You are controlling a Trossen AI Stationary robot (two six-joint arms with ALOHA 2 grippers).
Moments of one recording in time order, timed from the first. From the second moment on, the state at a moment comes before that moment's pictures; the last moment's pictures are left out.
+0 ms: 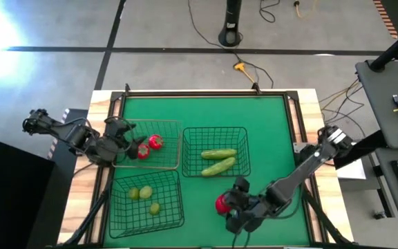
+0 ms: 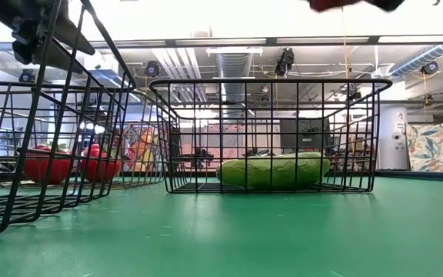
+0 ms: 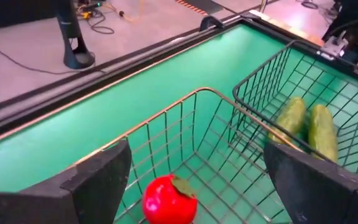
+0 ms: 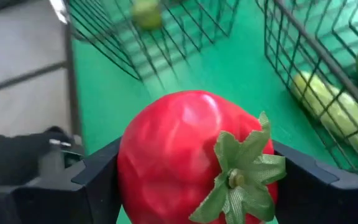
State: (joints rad) left arm -0.41 0.62 0.71 -0.93 -0.89 -0.90; right arm 0.67 1.74 1.37 -0.54 0.49 0.87
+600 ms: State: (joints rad) left arm -0.41 0.69 0.70 -0.84 -0.79 -0.93; right arm 0.69 1.93 1.37 -0.57 0.46 0.94
